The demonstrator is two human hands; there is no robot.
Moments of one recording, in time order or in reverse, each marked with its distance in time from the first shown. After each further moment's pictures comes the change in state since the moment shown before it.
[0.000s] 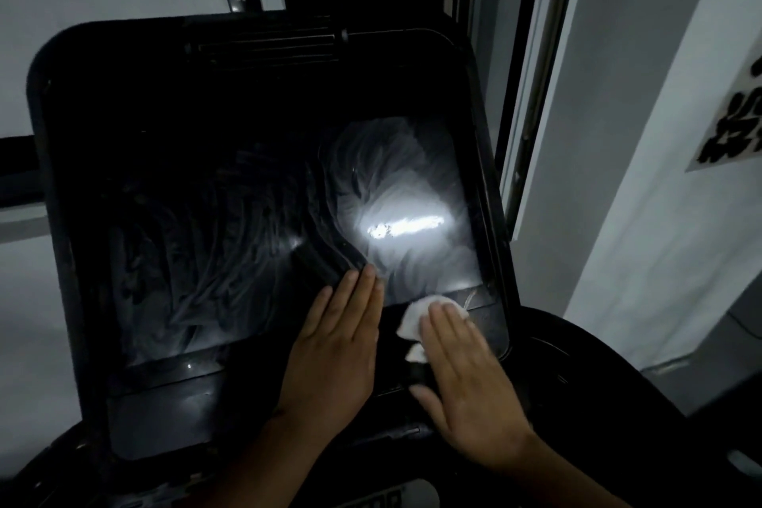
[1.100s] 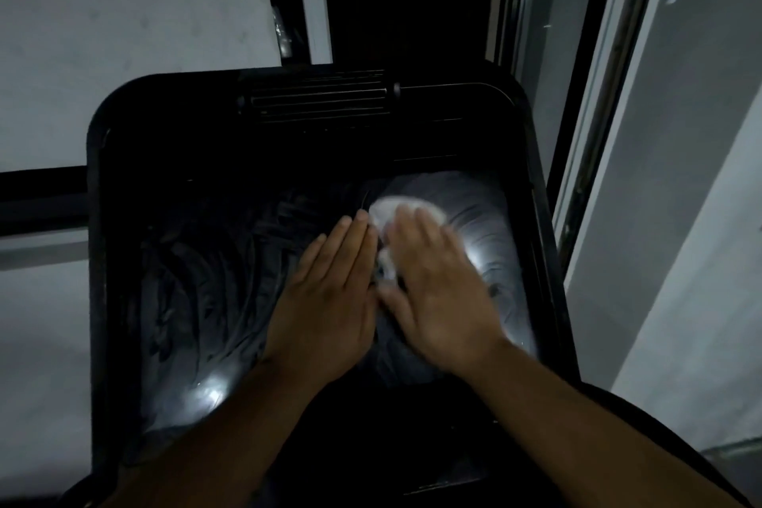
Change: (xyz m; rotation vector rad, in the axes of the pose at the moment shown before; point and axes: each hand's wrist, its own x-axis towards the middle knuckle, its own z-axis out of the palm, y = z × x) left_hand 0.091 -0.085 -0.021 0.064 0.137 -0.062; right_hand 0.195 -0.004 -0.031 0.061 0.079 -0.022
